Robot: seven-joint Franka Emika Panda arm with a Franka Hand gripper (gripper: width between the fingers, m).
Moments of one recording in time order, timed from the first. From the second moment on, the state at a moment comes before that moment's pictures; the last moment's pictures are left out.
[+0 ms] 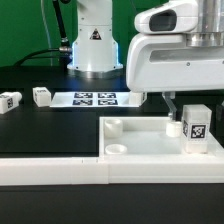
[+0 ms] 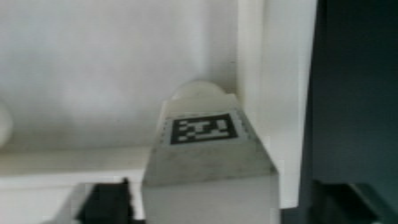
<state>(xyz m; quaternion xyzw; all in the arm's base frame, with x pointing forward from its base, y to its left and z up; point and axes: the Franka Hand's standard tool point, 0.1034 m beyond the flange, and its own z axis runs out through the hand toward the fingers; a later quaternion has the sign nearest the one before) 0.679 0.107 0.077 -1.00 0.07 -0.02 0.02</state>
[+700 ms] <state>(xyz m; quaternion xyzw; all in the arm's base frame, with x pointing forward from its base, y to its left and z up) 0.678 0.105 0.077 -0.89 0.46 -0.01 0.02</state>
